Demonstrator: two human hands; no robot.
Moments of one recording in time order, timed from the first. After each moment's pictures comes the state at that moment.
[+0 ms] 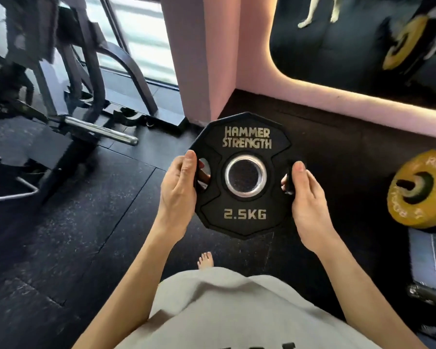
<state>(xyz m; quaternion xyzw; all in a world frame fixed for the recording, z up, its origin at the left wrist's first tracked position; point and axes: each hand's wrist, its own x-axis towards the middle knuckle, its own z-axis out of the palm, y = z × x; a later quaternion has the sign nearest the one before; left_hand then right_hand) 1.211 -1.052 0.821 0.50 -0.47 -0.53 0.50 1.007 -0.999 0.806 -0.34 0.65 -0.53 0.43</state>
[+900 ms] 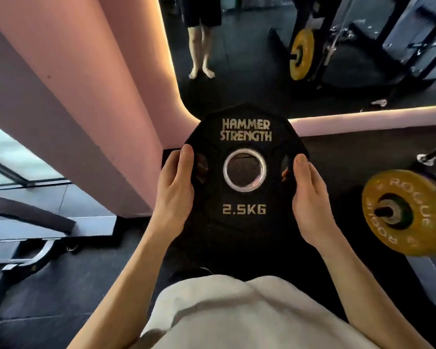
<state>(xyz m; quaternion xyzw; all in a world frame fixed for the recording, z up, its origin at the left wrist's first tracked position) 0.938 -1.594 0.855 0.36 -0.58 -0.63 0.37 0.778 -1.461 0.835 -0.19 0.64 -0.67 0.32</state>
